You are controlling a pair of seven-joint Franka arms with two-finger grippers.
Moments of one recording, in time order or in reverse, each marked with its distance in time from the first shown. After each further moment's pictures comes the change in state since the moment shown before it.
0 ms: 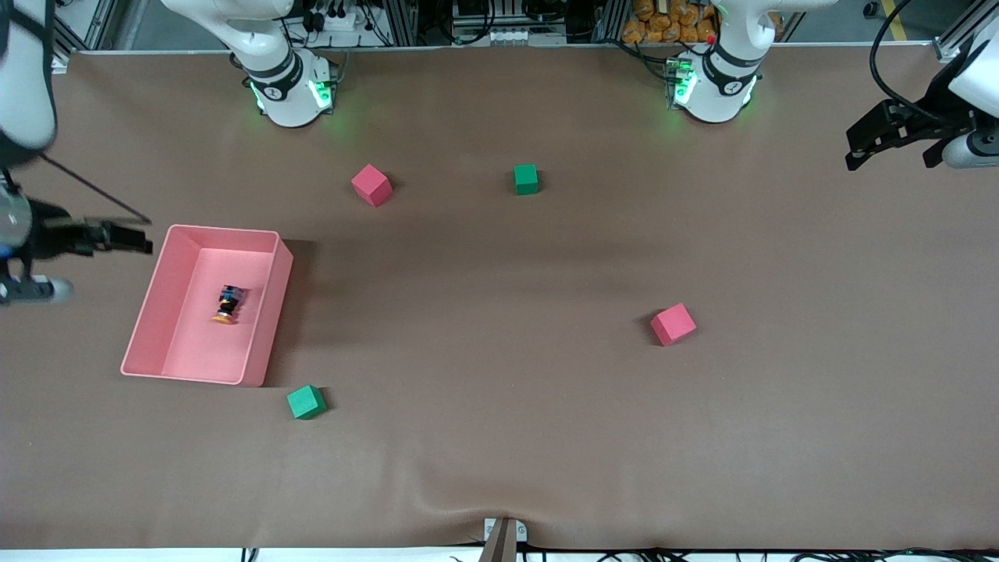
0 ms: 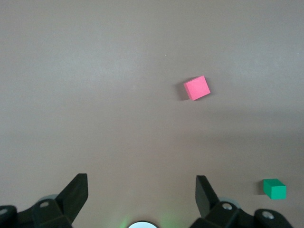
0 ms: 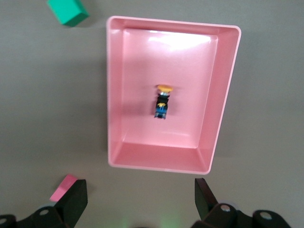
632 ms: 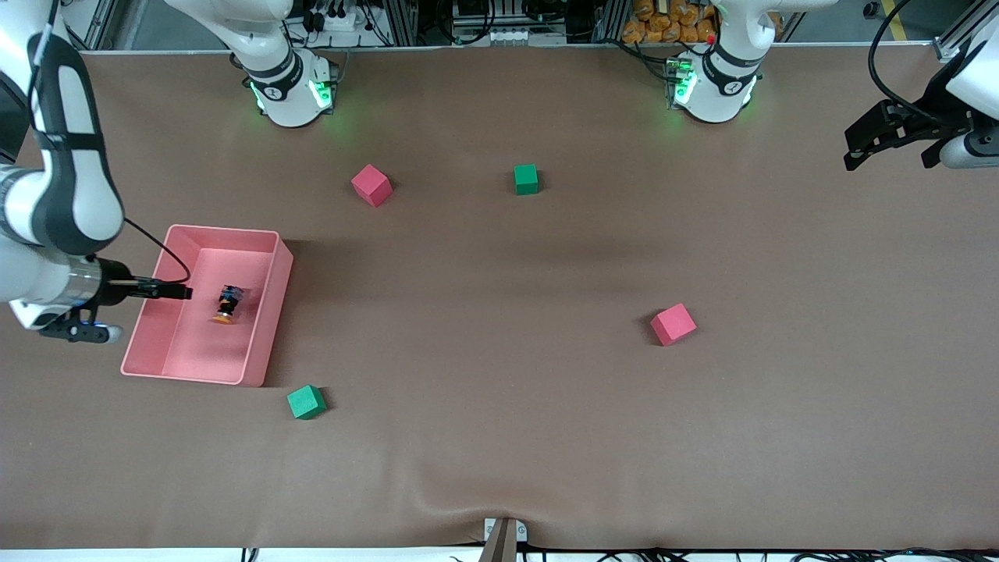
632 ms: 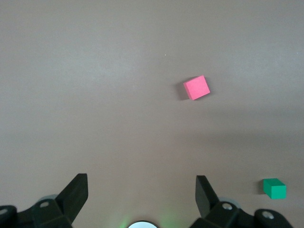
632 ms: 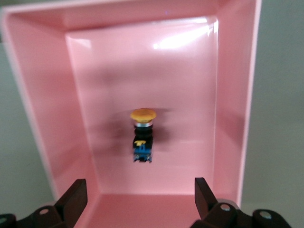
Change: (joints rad) left arm 0.000 0.001 -0.001 -0.001 0.000 0.000 0.000; right arm -0.087 0.064 -0.004 -0.391 0.088 0.497 0.001
